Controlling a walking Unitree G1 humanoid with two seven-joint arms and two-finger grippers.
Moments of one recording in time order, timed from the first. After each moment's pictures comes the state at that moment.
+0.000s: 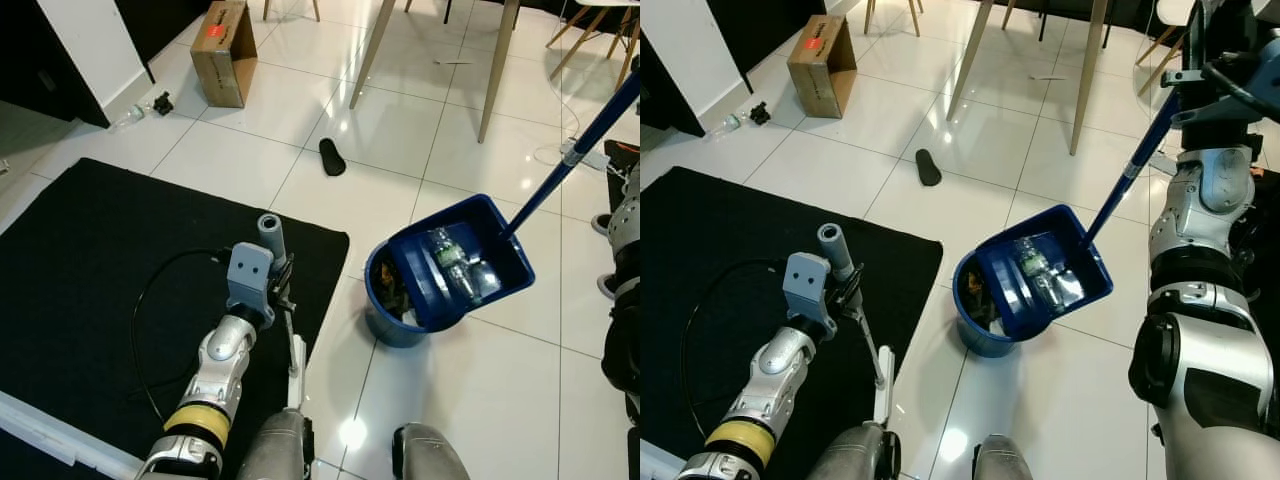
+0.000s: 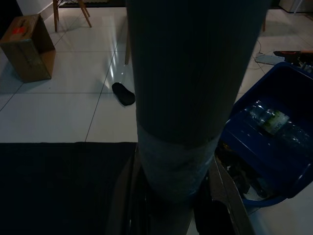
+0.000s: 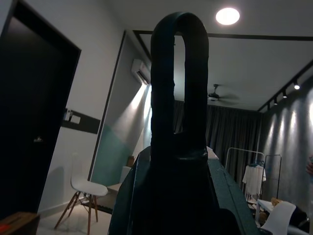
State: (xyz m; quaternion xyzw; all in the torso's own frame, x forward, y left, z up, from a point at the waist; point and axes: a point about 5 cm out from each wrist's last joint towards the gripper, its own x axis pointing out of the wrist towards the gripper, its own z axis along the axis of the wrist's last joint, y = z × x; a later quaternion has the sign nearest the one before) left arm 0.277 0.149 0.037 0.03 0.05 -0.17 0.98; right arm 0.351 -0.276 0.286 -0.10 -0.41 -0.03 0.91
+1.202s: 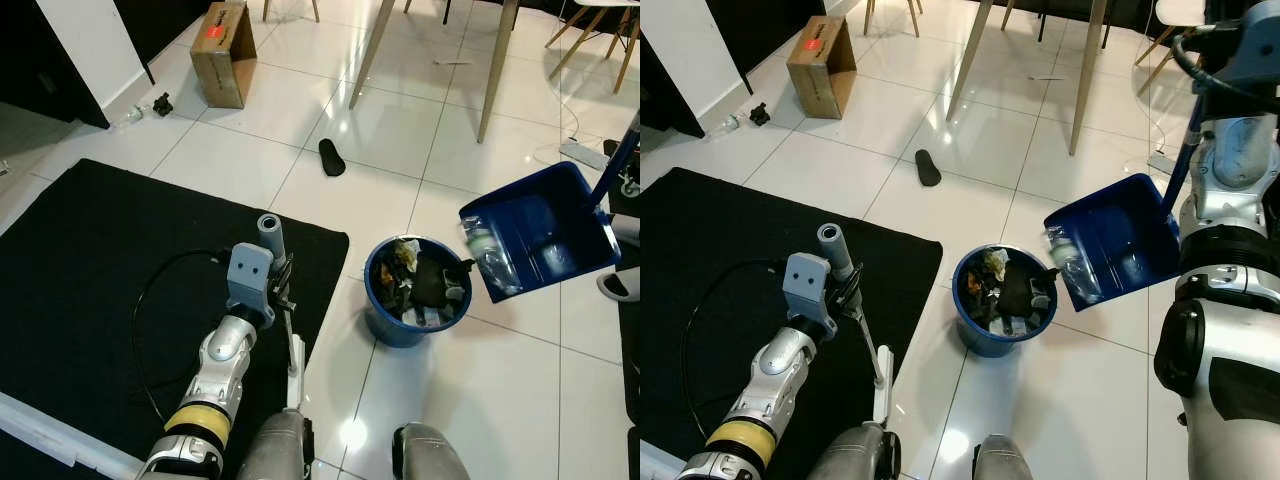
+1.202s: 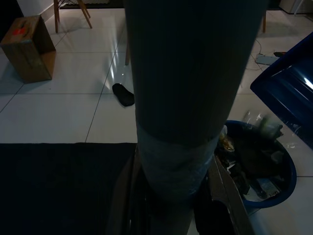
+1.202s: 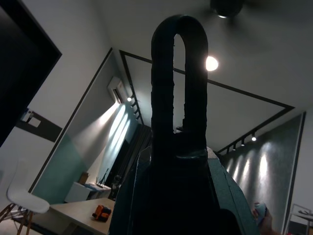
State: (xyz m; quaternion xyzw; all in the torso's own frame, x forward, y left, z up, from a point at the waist) left arm 0.277 0.149 0.036 0.03 0.05 -0.16 0.99; right arm 0.343 -0.280 0.322 -0.20 -0.46 -0.10 0.86
